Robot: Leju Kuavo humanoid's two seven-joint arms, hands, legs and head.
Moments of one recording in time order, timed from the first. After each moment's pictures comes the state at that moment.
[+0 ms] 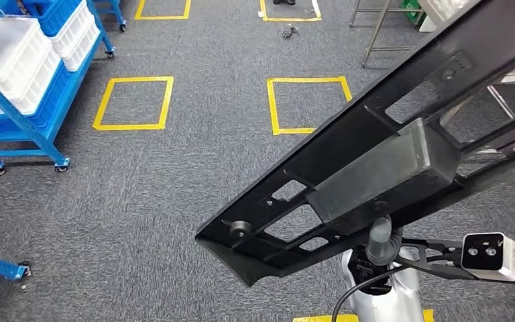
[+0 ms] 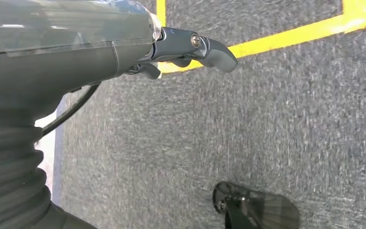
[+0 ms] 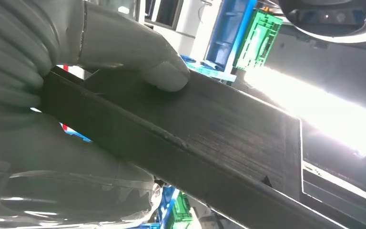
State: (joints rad) left arm -0.12 -0.12 1.12 -0.21 -1.15 0.21 0.00; right arm -0.20 0.17 0.15 -1.76 -0.37 0.80 -0.55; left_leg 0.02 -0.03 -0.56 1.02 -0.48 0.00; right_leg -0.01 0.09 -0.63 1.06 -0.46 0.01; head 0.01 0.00
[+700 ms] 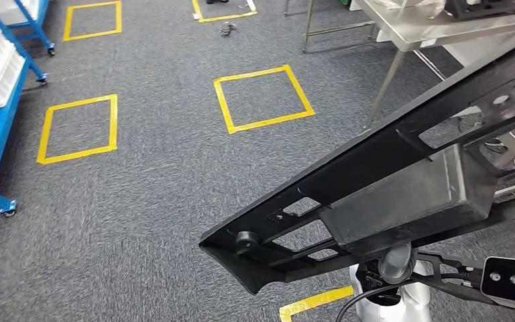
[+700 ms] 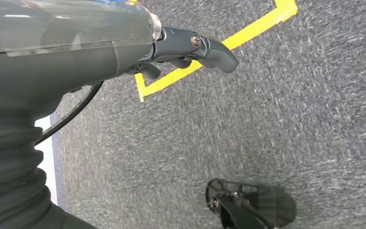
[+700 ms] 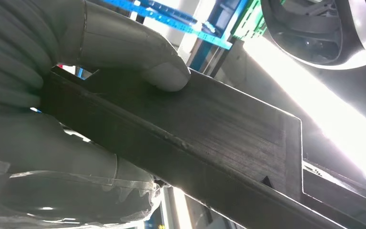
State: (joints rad) left arm -0.11 -0.09 1.12 -0.21 -1.17 0.16 -0.01; right arm -0.15 0.18 0.13 -1.84 -0.32 0.84 -0.59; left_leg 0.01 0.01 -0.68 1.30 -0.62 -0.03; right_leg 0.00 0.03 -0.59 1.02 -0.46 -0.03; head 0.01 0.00
